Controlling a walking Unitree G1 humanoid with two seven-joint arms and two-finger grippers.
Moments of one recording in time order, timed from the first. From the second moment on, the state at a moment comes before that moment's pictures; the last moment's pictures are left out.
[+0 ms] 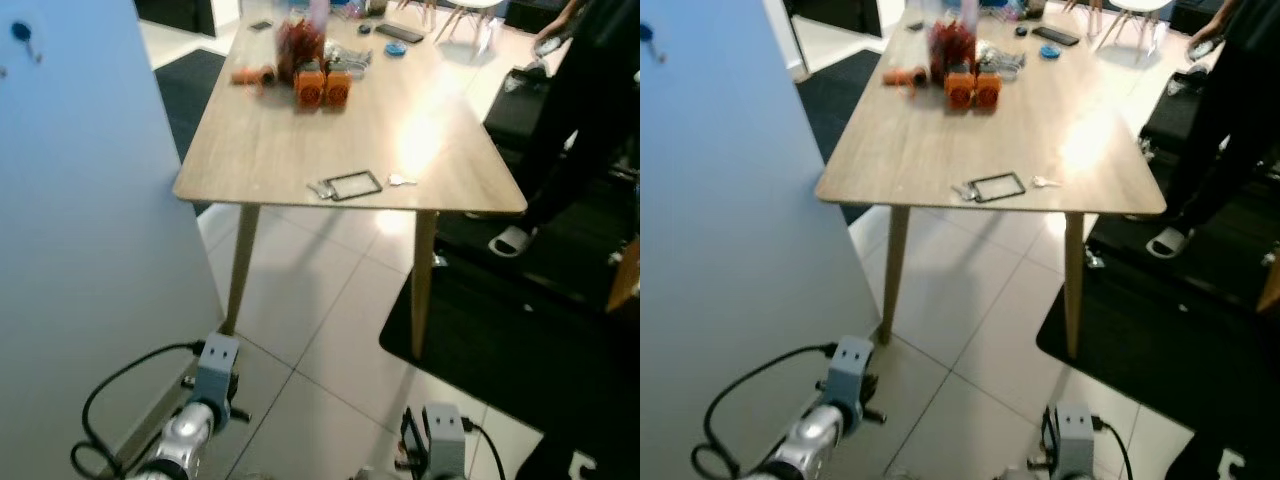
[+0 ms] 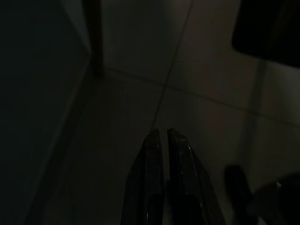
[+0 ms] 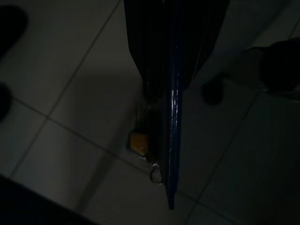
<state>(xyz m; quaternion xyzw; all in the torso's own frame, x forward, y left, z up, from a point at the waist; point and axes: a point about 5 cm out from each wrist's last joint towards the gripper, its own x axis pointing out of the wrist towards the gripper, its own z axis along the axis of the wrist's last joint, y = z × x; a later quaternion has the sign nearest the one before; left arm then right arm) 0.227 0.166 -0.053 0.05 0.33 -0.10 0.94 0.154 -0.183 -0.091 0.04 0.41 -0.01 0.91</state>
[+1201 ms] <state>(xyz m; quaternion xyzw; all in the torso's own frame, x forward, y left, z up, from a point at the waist) 0.229 0.165 -0.051 0.05 0.31 -0.12 0.94 0.160 -0.180 -0.089 0.04 0.41 0.00 0.91</state>
